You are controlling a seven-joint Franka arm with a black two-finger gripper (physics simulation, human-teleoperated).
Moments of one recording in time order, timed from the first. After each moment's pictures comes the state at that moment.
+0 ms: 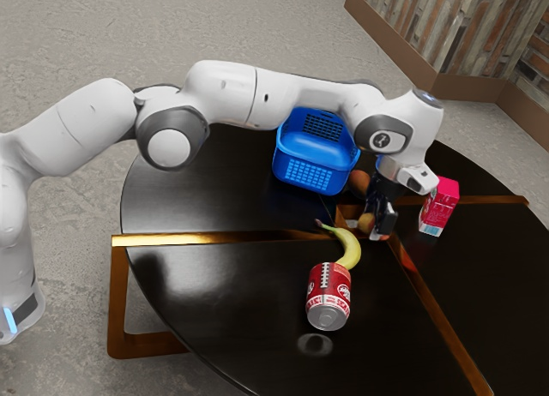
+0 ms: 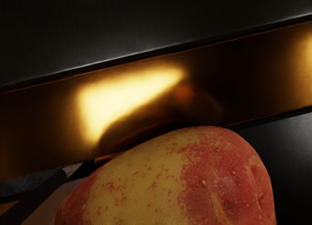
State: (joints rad) arm 0.06 0.84 -0.24 -0.86 0.14 1.67 0.12
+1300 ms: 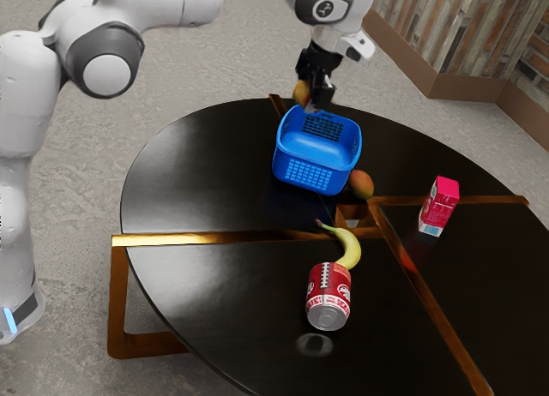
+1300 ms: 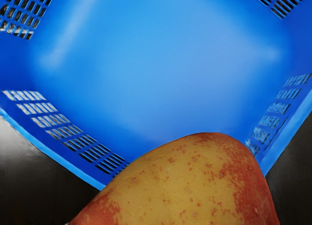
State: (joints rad) arm 0.09 0.28 0.14 -1.25 0.11 1.50 0.14
